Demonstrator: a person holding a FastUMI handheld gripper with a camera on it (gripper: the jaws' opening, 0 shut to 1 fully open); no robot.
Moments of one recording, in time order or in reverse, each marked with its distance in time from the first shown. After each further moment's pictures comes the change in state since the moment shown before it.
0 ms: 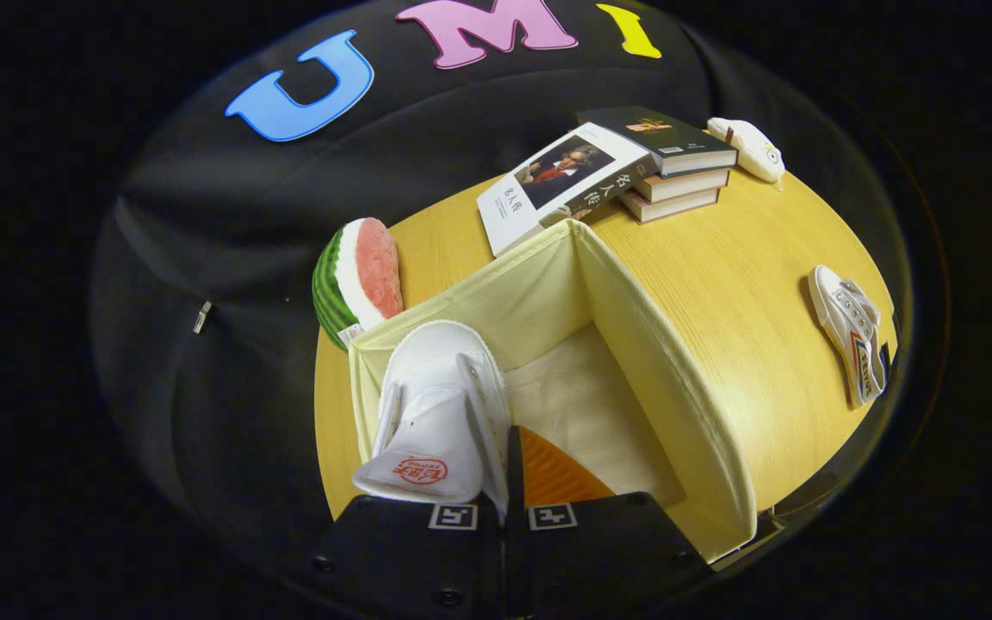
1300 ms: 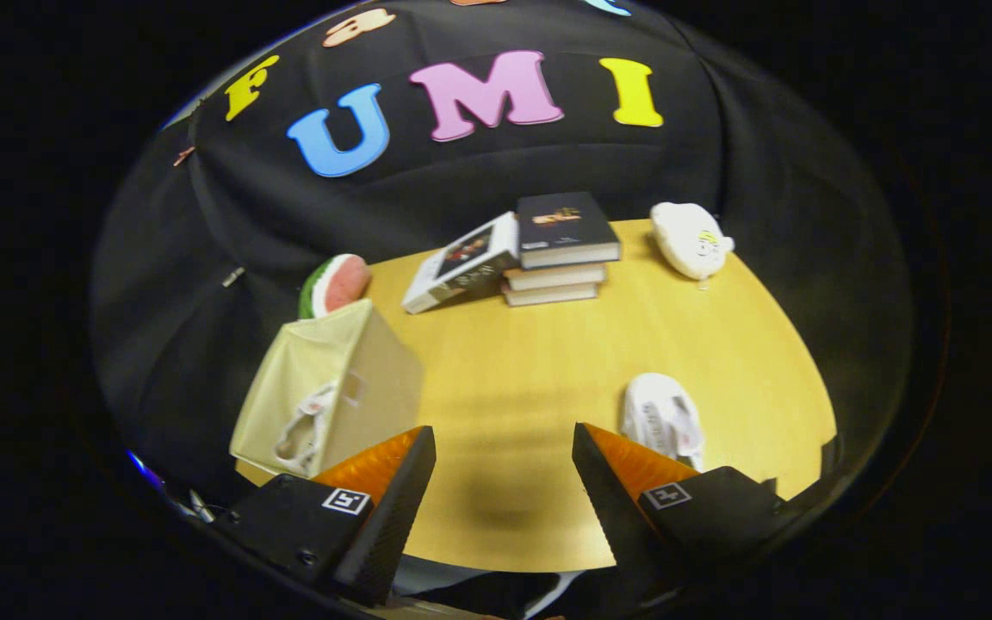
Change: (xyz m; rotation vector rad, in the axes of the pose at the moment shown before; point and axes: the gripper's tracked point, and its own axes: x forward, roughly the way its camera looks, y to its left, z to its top) arm -0.153 -0.324 0.057 -0.244 -0.151 -0.029
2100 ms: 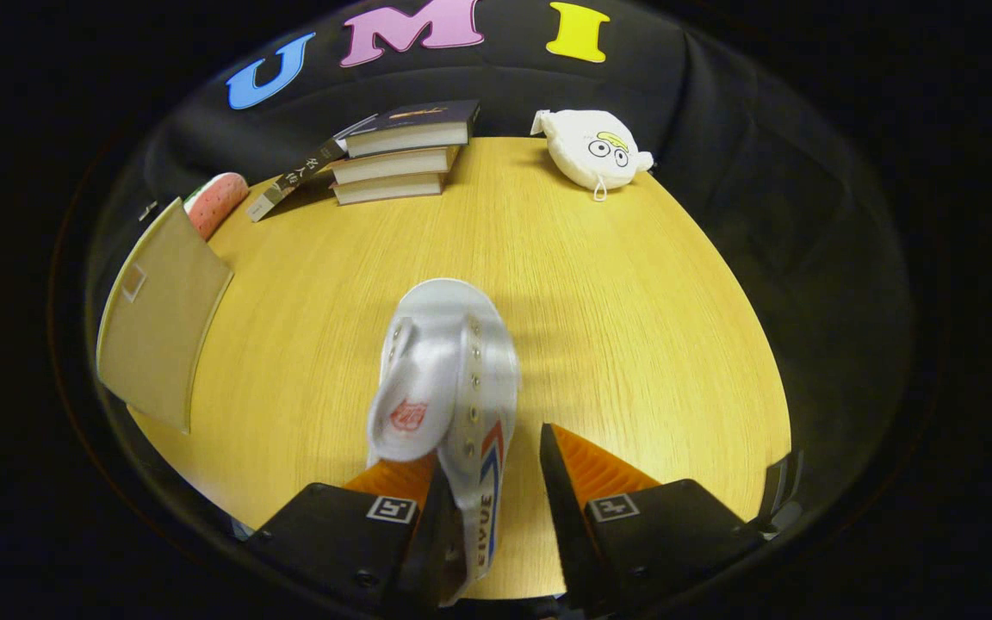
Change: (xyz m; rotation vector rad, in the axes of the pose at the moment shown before) arm 0.116 -0.145 -0.066 -0.078 0.178 -0.131
